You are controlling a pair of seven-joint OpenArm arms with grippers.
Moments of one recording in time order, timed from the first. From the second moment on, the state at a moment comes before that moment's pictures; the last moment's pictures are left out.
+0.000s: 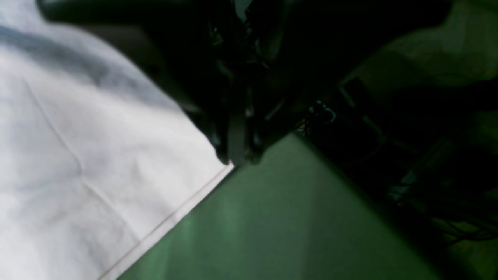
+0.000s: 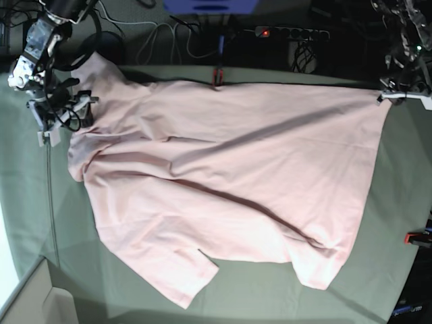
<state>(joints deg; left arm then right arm) 23.4 -8.7 -34.6 87.7 -33.0 0.1 30.0 -9.9 1.3 39.8 80.1 -0.5 39.6 -35.2</state>
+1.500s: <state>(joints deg) 27.5 -8.4 -34.7 91.9 -33.3 0.0 30.4 -20.3 -6.8 51.5 110.7 -1.3 39.9 -37.6</state>
